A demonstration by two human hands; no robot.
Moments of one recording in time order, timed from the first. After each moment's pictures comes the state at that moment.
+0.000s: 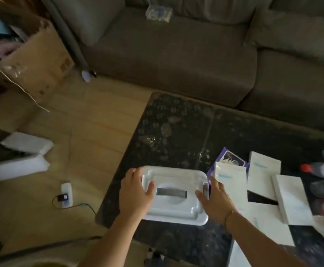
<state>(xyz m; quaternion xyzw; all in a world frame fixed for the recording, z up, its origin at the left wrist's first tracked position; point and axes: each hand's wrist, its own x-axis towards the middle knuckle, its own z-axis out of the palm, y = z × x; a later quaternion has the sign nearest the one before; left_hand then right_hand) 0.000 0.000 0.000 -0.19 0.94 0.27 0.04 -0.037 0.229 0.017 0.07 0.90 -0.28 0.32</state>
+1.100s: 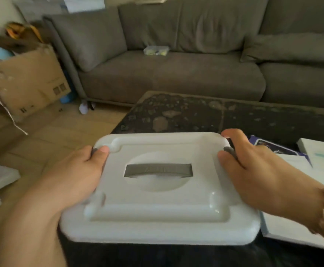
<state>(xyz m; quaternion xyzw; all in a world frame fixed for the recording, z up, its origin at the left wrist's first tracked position) -0.028 -0.027 -0.105 -0.24 0.93 0.27 -0.01 -0.063 0.250 -0.097 -0.12 0.96 -0.26 0.09</state>
